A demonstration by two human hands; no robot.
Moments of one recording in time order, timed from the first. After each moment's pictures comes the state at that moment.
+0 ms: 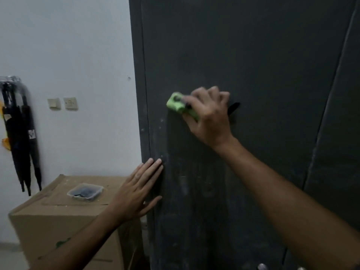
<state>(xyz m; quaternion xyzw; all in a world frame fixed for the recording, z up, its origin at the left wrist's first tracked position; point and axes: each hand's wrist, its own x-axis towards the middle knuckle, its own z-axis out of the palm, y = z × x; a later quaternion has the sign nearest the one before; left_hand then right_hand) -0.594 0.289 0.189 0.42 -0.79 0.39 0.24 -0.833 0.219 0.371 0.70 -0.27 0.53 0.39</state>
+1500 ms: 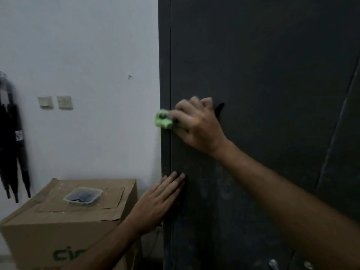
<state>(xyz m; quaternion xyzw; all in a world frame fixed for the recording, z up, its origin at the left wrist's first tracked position) -0.575 0.272 0.162 0.35 -0.82 0.40 0.20 -0.760 0.229 0.367 0.77 -0.21 0.43 0.42</state>
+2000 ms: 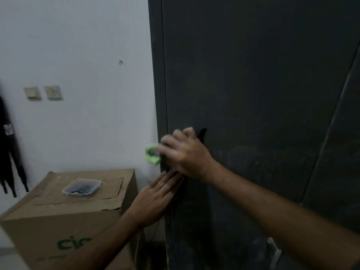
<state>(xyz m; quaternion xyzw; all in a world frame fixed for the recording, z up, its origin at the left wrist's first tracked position) -0.571 0.266 0.137 0.31 -0.84 0.40 0.20 -0.746 0.241 0.269 0.81 -0.16 0.37 0.44</state>
